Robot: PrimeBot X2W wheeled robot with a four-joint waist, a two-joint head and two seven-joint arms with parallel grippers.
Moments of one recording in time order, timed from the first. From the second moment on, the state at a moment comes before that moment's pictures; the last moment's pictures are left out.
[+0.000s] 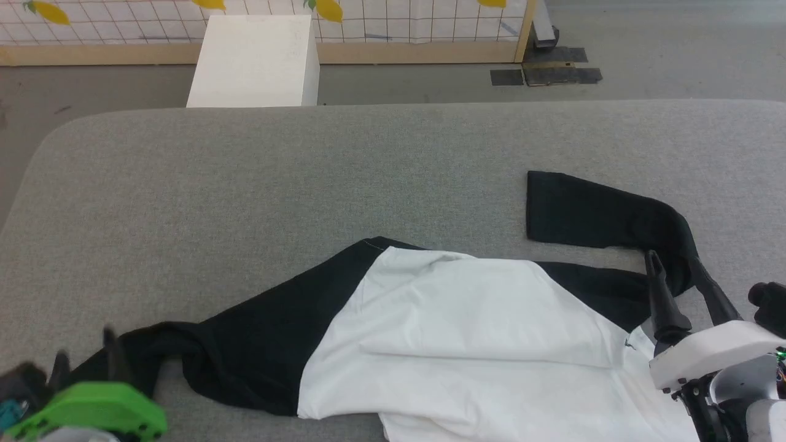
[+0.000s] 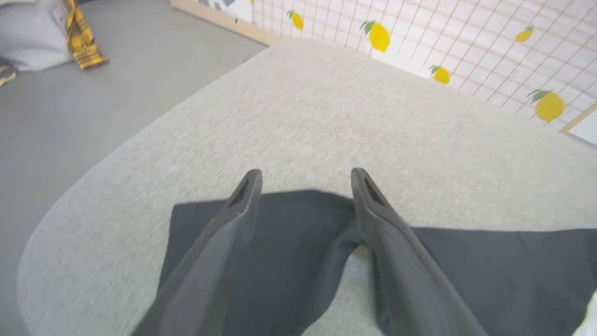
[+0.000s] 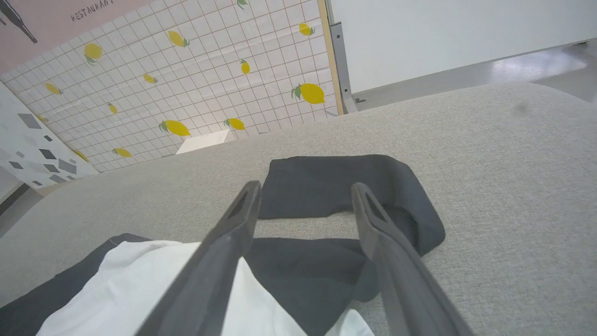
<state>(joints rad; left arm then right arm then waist) 0.13 0.60 -0.28 -0.10 -0.98 0.62 -0.22 -0.04 -0.05 -0.17 0.01 0.32 0.13 0.11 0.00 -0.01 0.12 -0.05</state>
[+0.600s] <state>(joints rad) -0.41 0.31 -0.81 0.14 -0.71 0.31 0.00 -0.02 -0.05 -0.13 0.00 0.32 0.13 0.12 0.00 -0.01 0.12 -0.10</state>
